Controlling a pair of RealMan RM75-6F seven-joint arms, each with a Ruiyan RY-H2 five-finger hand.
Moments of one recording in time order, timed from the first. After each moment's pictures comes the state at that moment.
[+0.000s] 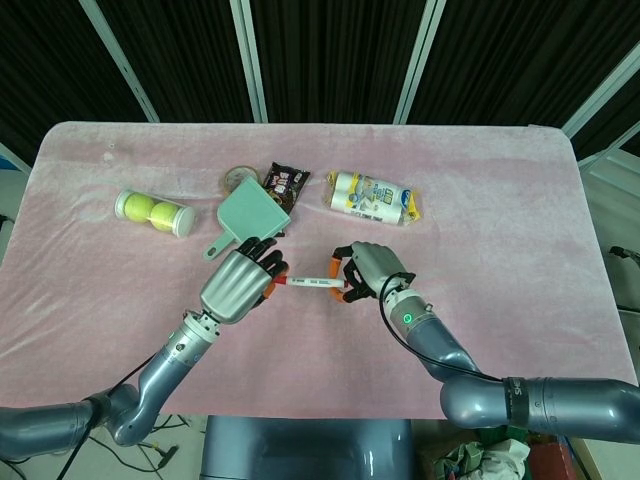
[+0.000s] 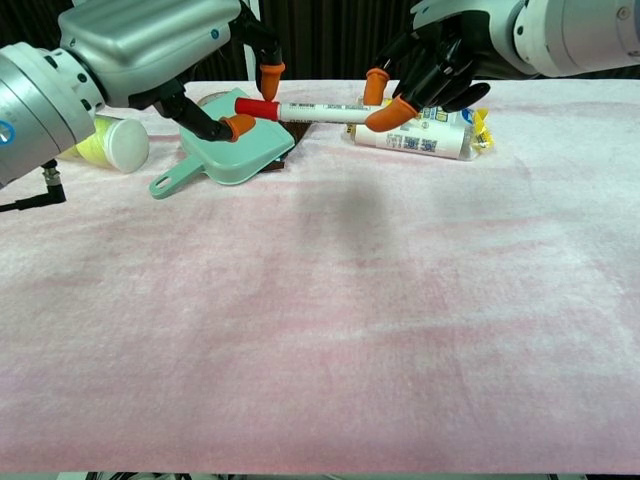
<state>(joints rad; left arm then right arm) -0.75 -1.57 -0.18 -1.58 1.50 1.21 0.55 1.11 -1.21 0.28 -1.96 -0.32 0.90 -0.23</state>
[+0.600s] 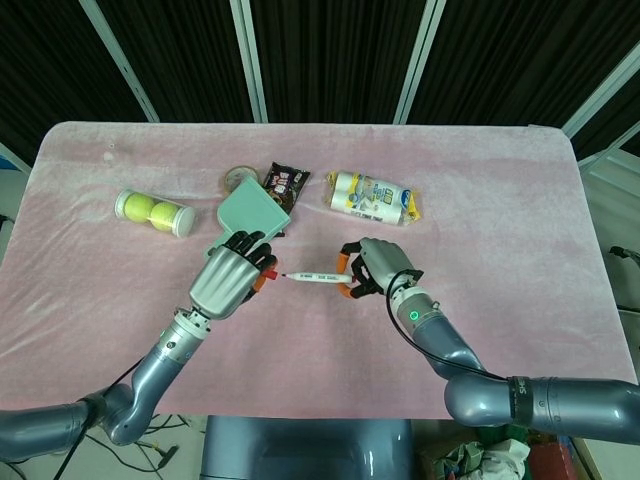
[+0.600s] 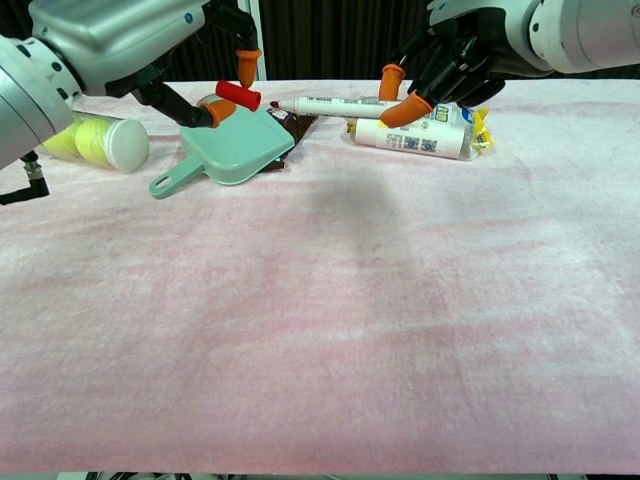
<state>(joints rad) -0.72 -1.55 -0.18 -1.57 1.51 1.26 0.52 1.10 -1.19 0.27 -1.95 -0.32 0.91 -0.22</state>
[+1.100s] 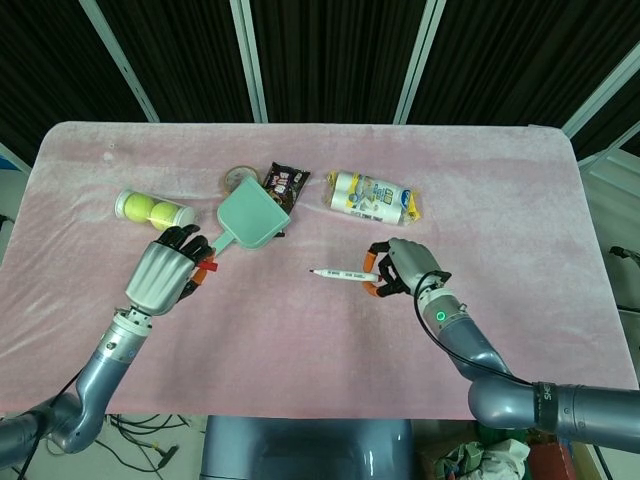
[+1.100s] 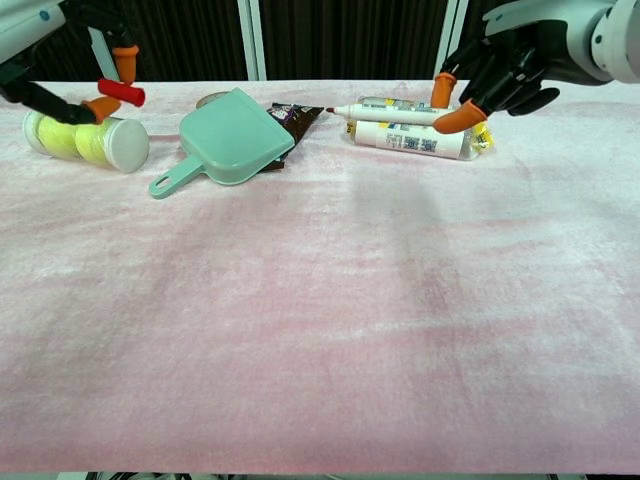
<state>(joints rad) -0.59 -1.42 -0.10 -1.48 1.54 1.36 0.34 1.00 -1.14 0.23 -1.95 -0.41 0.88 -0.16</state>
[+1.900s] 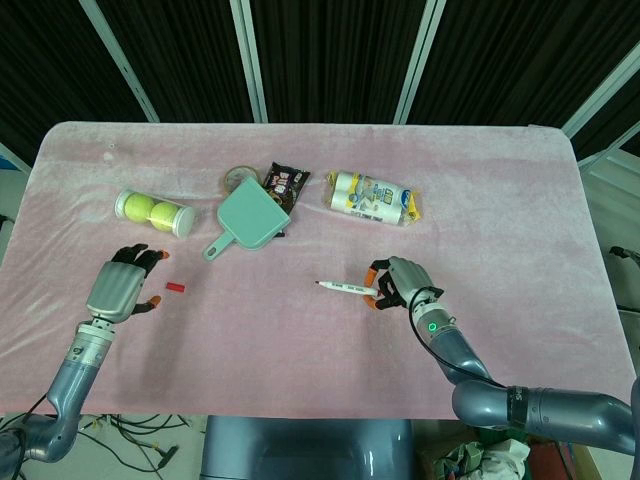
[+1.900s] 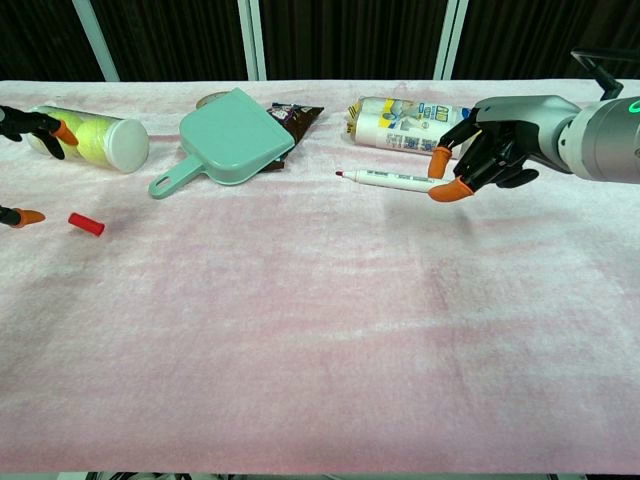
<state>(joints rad) -0.48 -1.47 -0.06 -1.25 1.38 1.22 0.13 0.92 -1.36 0.19 -1.75 -0.48 0.89 -0.12</state>
